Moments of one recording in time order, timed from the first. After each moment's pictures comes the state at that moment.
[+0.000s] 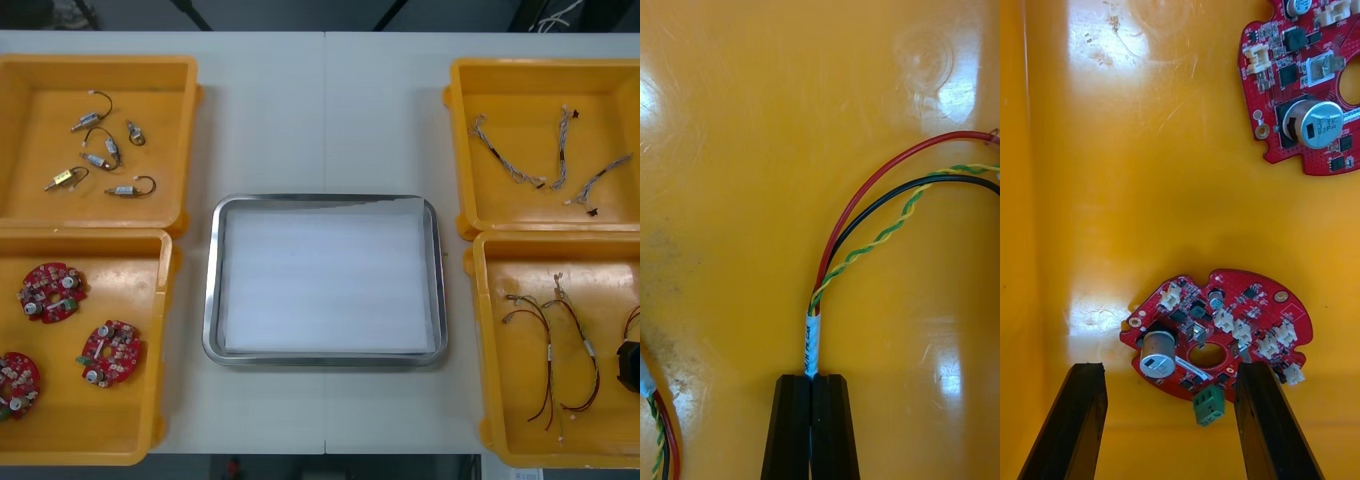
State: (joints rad) right arm 0.33 -0.78 -0.16 -1.89 -0.74 1.03 1.49; left arm 0.54 1.20 0.21 -1.87 1.26 0.89 -1.47
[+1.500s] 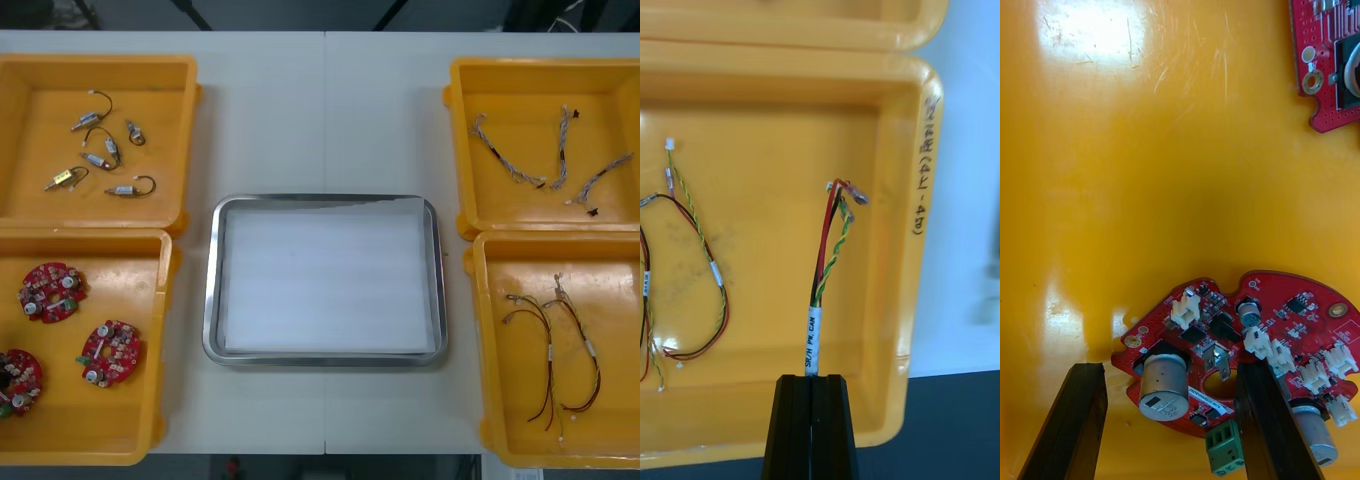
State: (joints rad) right arm 0.15 -0.82 -0.61 -2.28 -0.90 1.84 1.49; left arm 0.46 1.21 0.03 -1.77 1.26 0.79 -1.47
